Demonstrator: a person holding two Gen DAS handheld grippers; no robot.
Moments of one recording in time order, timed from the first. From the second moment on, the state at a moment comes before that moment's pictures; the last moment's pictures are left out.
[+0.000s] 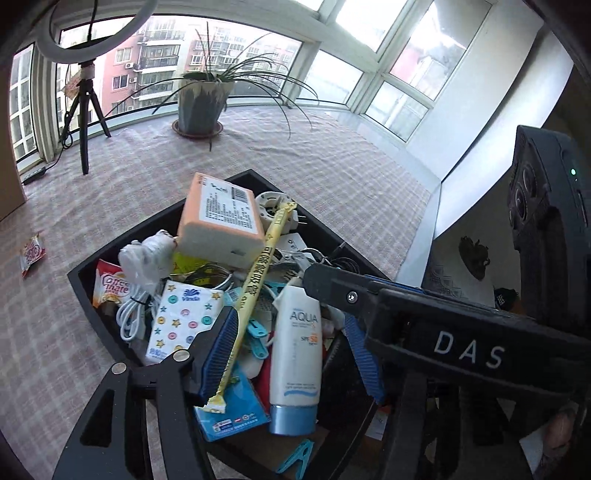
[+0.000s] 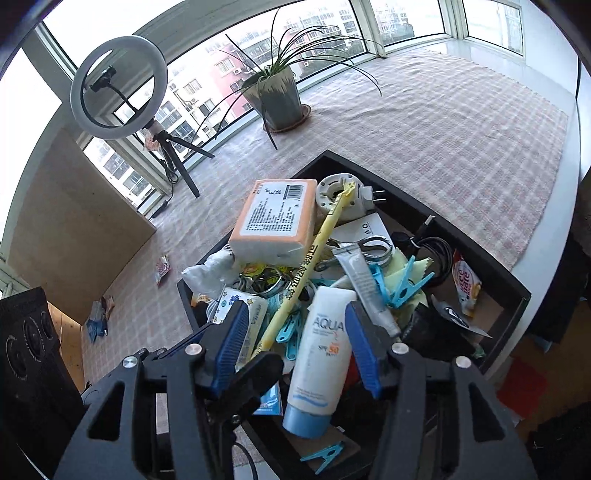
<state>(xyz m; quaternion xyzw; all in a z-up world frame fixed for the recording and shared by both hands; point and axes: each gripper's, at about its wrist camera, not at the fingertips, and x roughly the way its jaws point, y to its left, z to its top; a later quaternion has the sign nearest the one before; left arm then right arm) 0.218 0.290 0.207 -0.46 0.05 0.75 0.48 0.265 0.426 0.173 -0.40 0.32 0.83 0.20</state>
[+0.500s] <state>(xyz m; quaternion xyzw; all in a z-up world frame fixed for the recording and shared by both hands) 0.112 0.153 0.194 -0.48 0.00 0.81 0.32 0.157 0.352 0.176 -0.43 0.28 0.85 0.10</state>
